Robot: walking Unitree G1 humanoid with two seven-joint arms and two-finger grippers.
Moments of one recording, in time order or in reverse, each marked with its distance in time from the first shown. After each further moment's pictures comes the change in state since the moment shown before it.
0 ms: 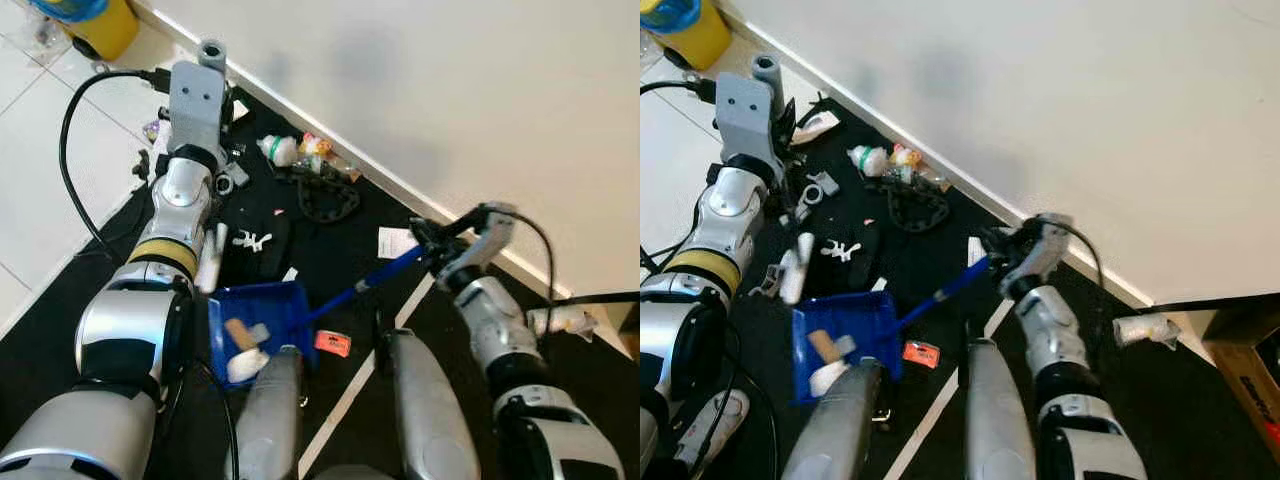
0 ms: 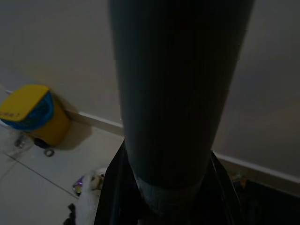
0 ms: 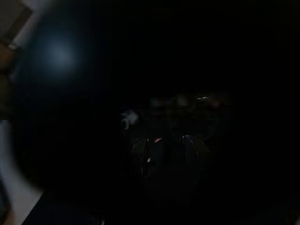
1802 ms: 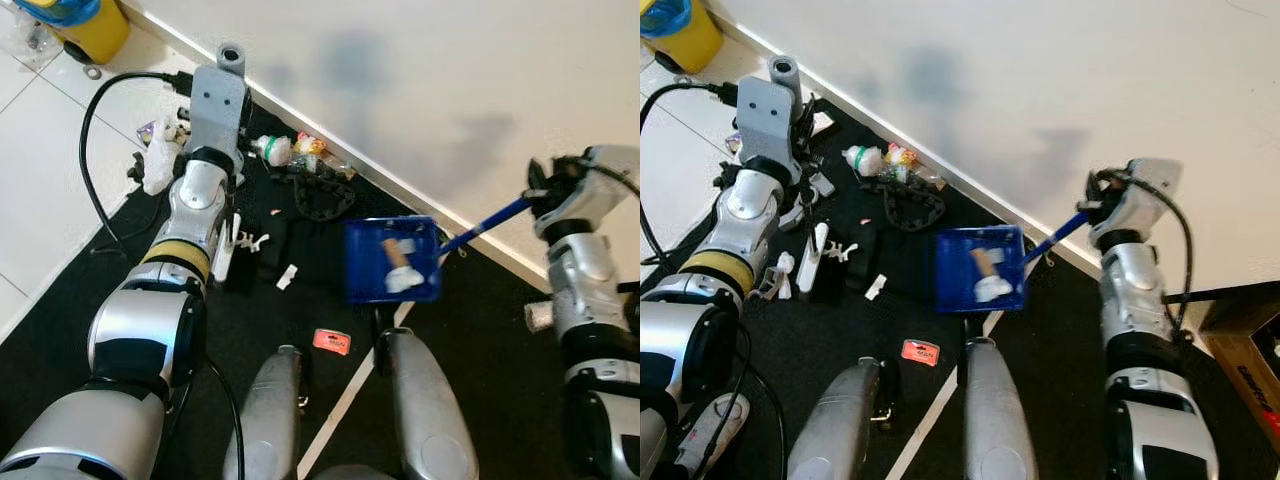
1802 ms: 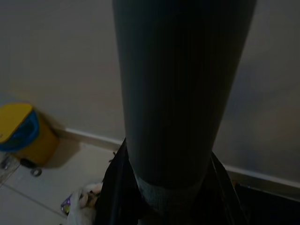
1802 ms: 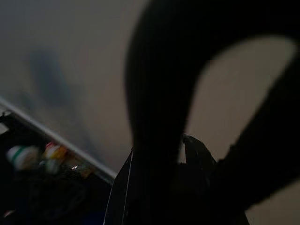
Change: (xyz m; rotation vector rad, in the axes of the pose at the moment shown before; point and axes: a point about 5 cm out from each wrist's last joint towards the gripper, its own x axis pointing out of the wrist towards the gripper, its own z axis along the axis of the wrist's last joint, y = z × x) left arm 0.005 -0.021 0.009 0.029 -0.050 -0.050; right arm -0.013 -0.054 0.114 -0.476 -0.296 -0.383
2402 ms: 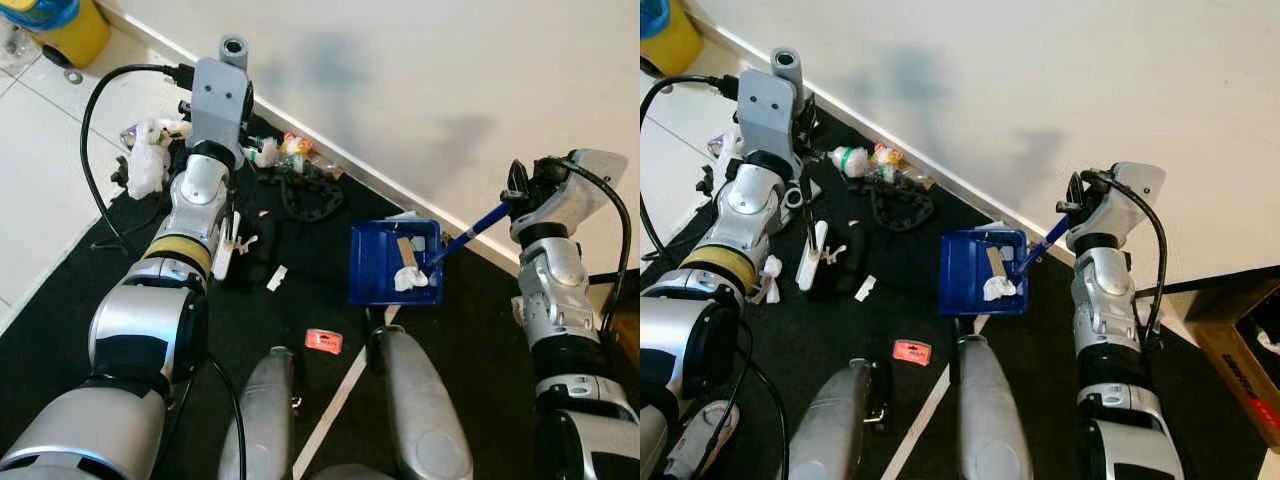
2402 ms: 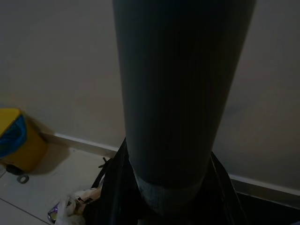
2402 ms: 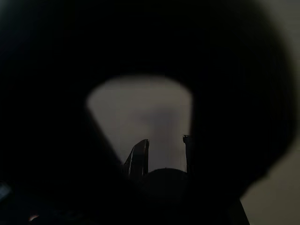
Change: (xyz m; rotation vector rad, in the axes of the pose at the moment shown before) left arm 0.000 0.000 0.000 -0.008 0.003 0.004; right arm -0.013 0.047 -0.011 0.165 0.033 0.039
